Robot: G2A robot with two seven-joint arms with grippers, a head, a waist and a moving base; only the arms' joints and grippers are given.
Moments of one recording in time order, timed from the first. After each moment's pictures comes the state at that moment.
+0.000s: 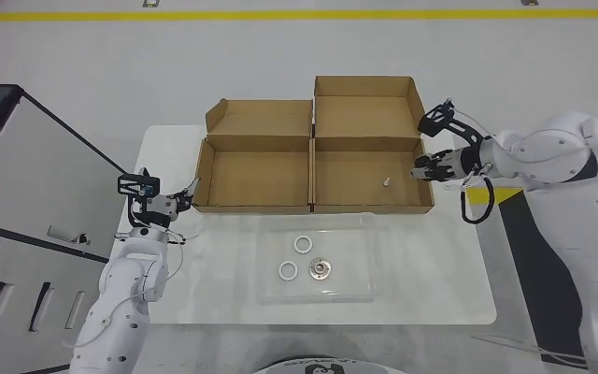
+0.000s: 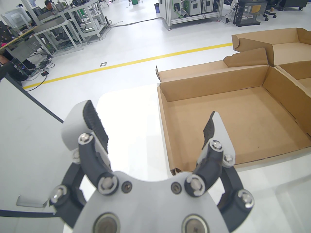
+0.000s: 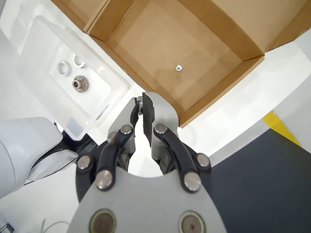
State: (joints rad) left arm 1.73 -1.15 -1.60 -1.80 1.33 0.00 0.00; right arm -0.92 -0.80 1.24 -1.68 -0.39 -0.29 1.42
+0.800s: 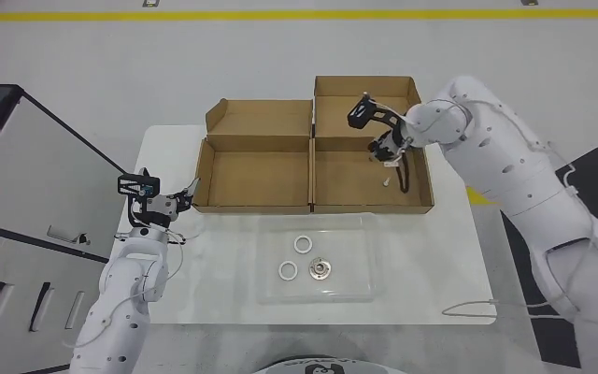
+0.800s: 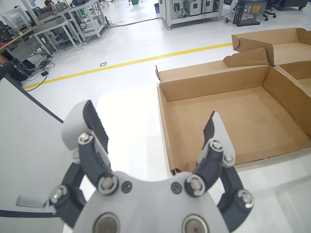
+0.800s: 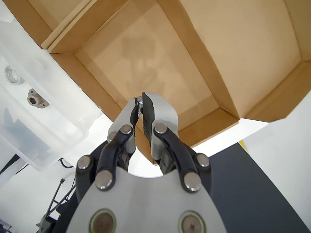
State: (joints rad) left arm 1.73 -1.15 -1.60 -1.80 1.33 0.00 0.00; right arm -0.42 -1.05 0.59 -1.22 -0.51 -0.36 1.31
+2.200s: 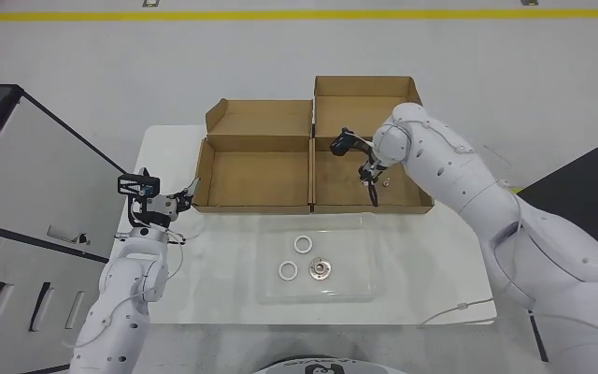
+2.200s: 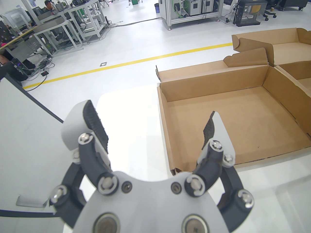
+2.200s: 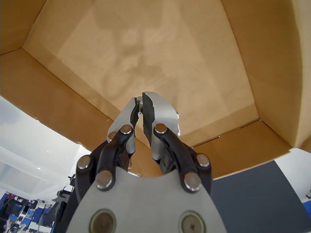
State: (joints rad) left arm 1.73 -1.15 -1.60 -1.80 1.33 0.00 0.00; right arm -0.39 -1.26 0.39 -0.87 -0.59 -0.34 1.27
